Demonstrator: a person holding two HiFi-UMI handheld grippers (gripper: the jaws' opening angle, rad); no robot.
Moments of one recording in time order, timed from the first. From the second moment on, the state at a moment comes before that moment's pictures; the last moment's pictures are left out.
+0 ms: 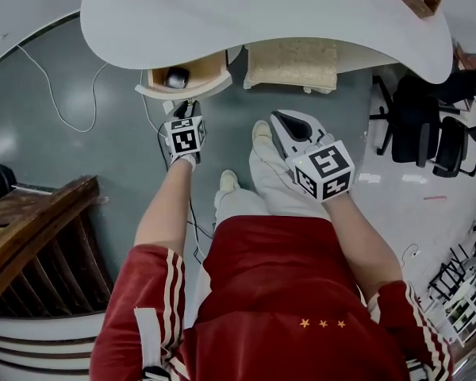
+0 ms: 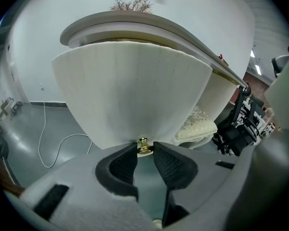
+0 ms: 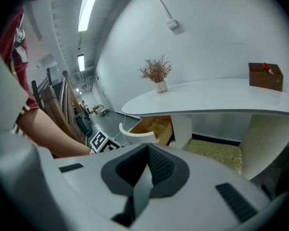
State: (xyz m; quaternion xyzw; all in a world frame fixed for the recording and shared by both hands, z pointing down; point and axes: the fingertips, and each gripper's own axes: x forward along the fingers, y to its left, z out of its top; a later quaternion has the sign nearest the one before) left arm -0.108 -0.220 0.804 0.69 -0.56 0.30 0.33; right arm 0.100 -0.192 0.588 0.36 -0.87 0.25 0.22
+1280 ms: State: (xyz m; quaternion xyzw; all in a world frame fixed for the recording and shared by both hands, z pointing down) left arm -0.116 -0.311 0.807 0.68 -0.60 0.25 0.34; right arm 0.106 -0.222 0.613 0.38 -0.85 0.28 0.22
